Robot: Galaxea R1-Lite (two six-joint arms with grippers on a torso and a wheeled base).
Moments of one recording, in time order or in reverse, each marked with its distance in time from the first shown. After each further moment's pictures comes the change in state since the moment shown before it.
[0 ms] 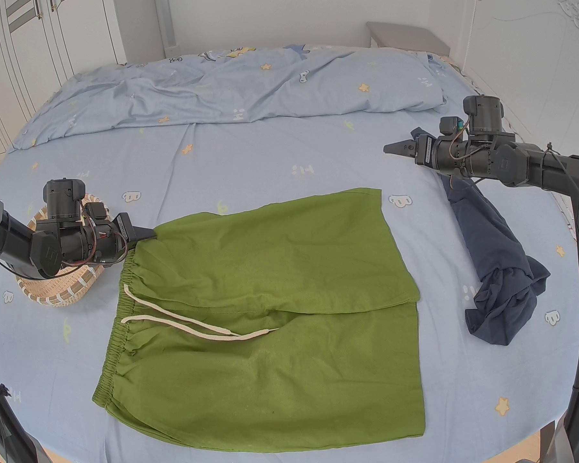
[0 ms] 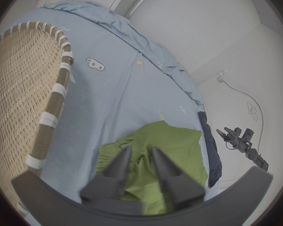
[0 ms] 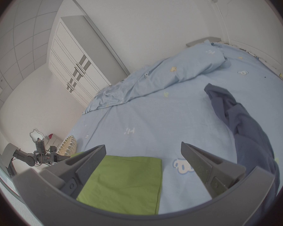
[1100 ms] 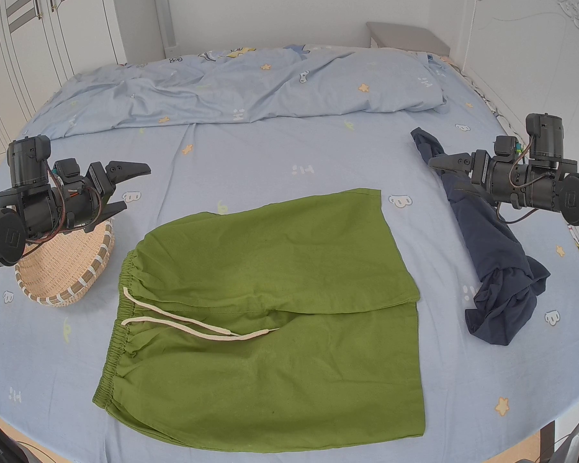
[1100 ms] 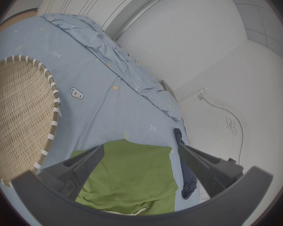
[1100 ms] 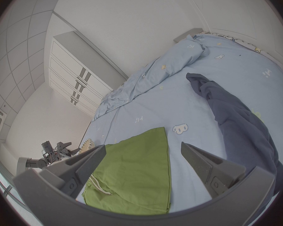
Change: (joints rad) left arm -0.024 -0.252 0.025 -0.010 -0.011 -0.173; right arm -0.071 -0.430 0.713 -0.281 0.094 0.170
